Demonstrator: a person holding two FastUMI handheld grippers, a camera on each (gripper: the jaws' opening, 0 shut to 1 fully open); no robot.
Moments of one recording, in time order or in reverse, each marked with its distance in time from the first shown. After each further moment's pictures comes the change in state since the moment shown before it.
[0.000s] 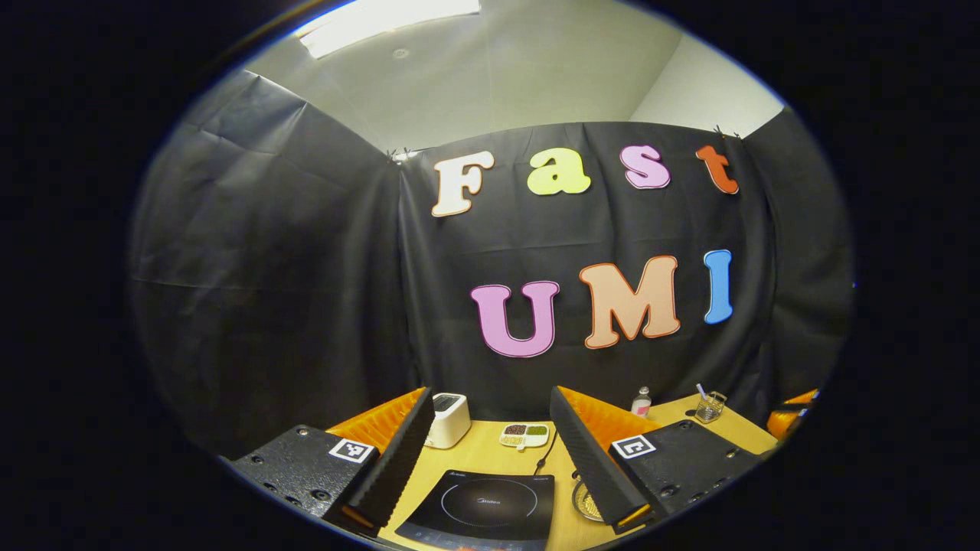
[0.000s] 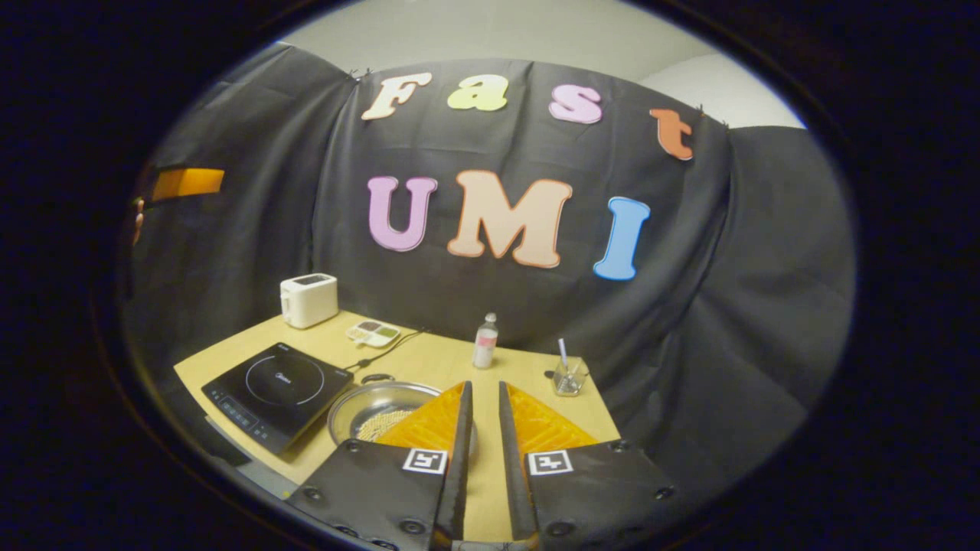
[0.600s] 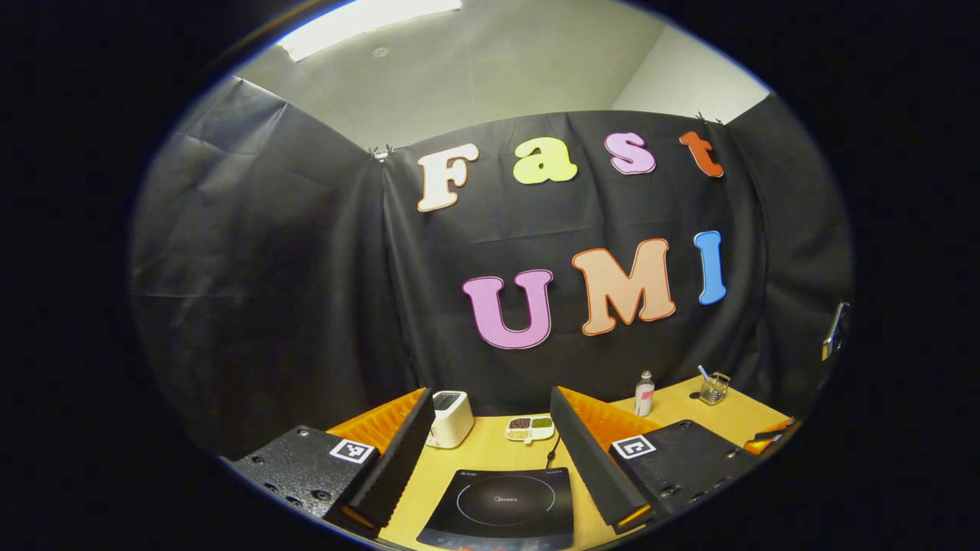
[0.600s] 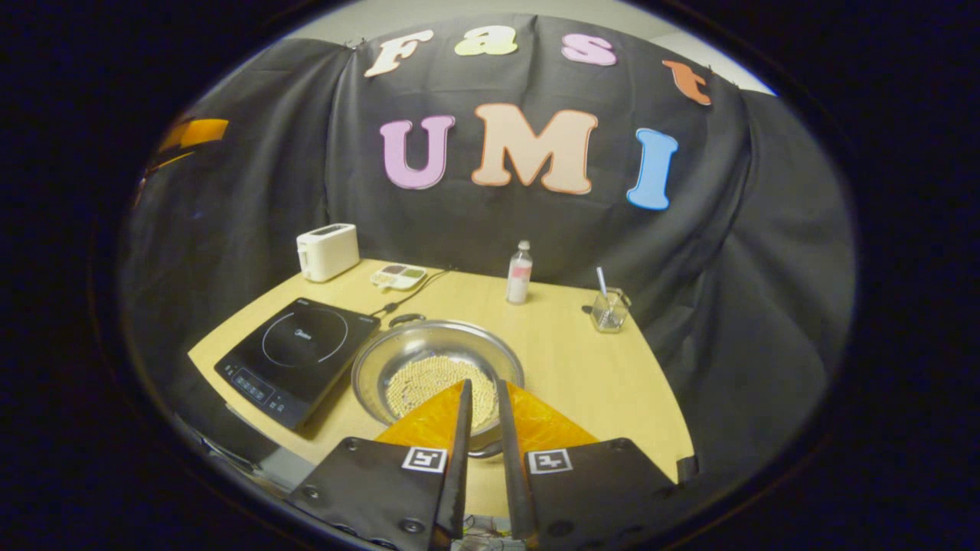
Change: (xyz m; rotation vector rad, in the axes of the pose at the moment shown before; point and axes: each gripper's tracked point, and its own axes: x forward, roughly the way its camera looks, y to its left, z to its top) left arm 0.012 0.013 -0.017 0.063 0.025 -0.066; right arm 0.013 0.052 -0.100 0.054 0.227 0.064
